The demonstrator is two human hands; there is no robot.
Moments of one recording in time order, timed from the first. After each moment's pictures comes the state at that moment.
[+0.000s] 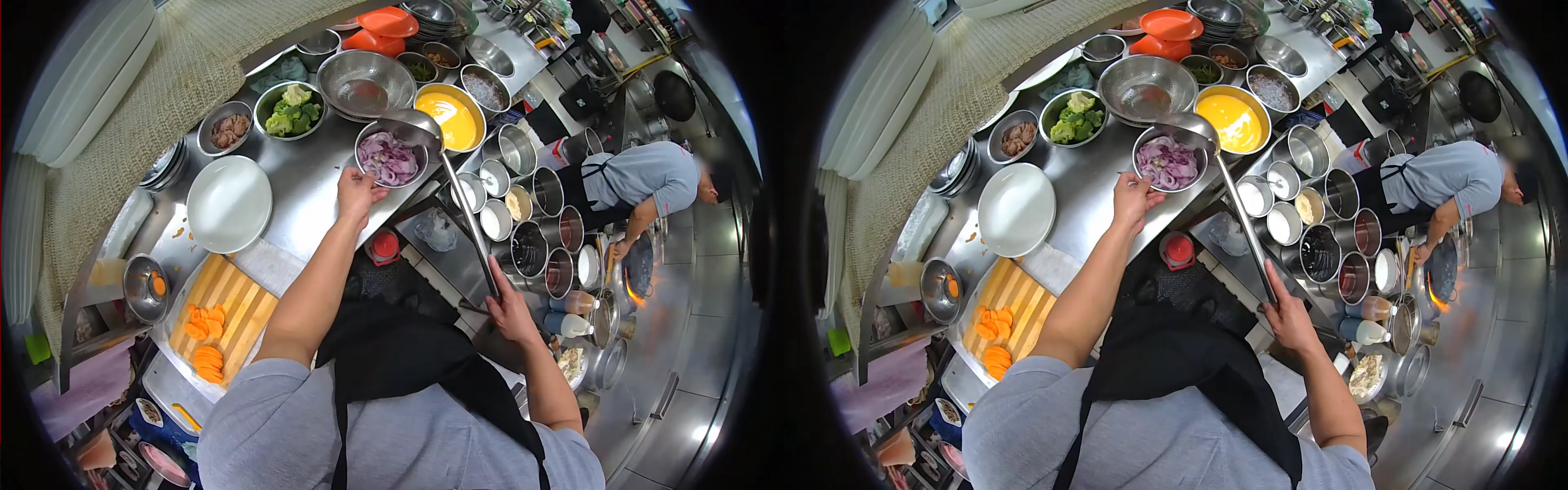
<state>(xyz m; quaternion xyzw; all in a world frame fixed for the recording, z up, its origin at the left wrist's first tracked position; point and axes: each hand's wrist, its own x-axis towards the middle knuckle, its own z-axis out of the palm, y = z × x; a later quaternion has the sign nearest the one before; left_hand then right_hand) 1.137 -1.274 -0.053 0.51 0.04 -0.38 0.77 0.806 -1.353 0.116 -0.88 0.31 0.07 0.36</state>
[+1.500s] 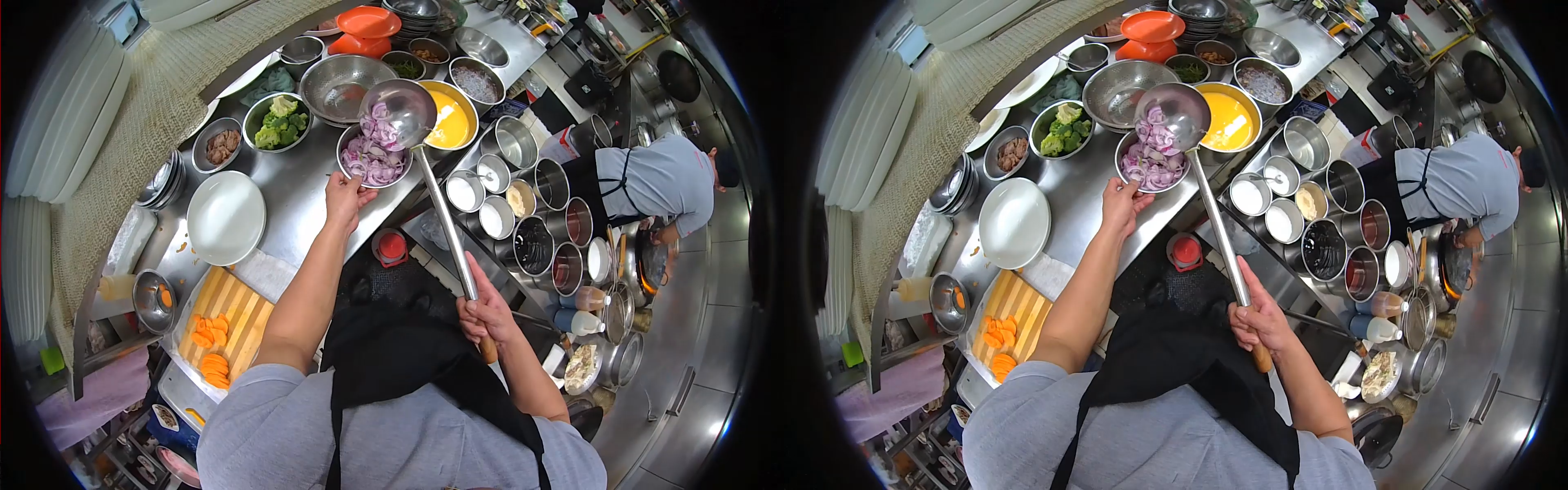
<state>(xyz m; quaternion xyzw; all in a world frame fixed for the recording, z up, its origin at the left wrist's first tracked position) 1.141 -1.279 -0.048 0.51 0.06 -0.37 0.77 0.824 -1.338 0.114 -0.37 0.27 0.02 0.89</state>
